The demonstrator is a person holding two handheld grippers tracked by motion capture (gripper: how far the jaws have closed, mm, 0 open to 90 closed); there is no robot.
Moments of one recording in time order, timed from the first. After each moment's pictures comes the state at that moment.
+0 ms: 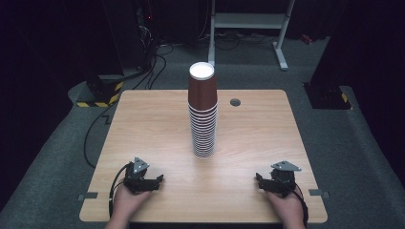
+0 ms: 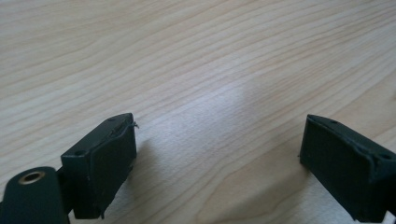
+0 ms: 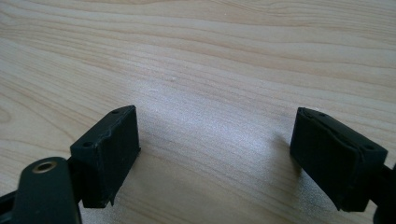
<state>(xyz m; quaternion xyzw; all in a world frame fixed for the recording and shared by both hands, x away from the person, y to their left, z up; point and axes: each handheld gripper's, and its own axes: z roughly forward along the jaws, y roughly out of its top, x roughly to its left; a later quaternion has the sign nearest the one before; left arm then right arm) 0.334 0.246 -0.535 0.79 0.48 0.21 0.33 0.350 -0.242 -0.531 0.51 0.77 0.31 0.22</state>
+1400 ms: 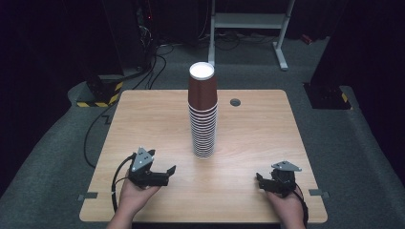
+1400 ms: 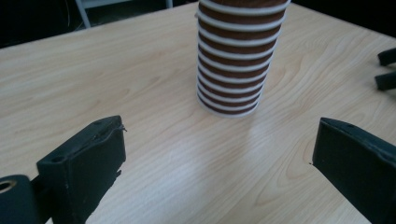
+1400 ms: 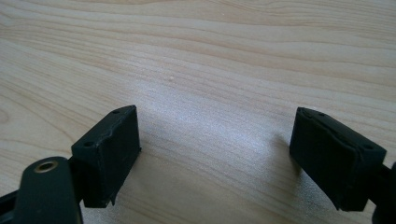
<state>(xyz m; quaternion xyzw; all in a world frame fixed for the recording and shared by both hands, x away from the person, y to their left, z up) 0.322 0.206 -0.450 0.76 0.40 0.24 0.46 0.350 -0.243 -0.531 0.52 0.77 0.31 0.22</state>
